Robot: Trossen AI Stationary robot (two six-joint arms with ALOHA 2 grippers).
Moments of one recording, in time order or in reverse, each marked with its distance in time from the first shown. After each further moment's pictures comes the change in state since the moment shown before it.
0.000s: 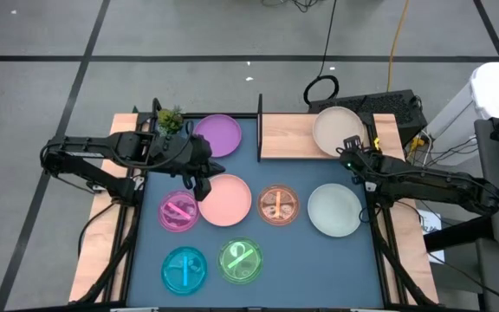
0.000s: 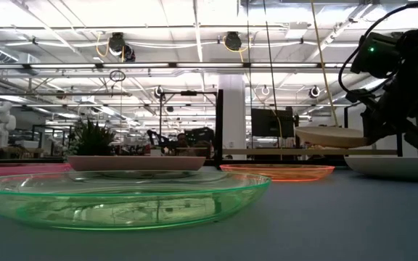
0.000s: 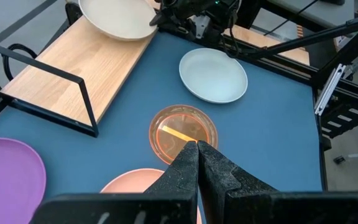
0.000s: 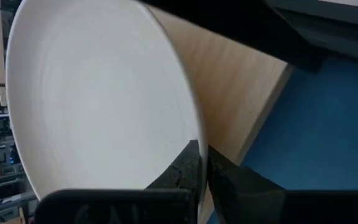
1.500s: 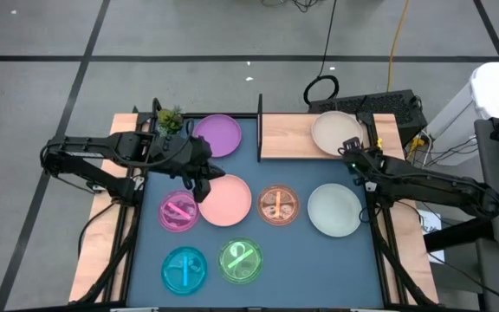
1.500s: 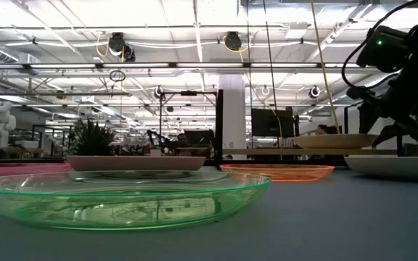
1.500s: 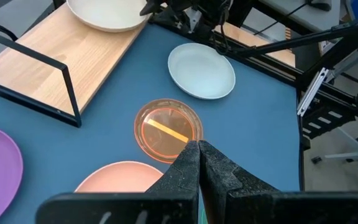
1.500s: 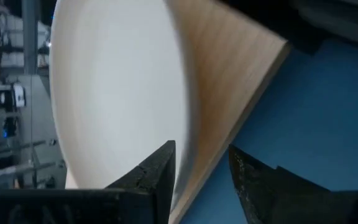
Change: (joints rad) left arm -0.002 0.000 0.000 0.000 0.054 -0.072; right arm 0.011 -0.107 0.001 -0.043 -0.089 -0.089
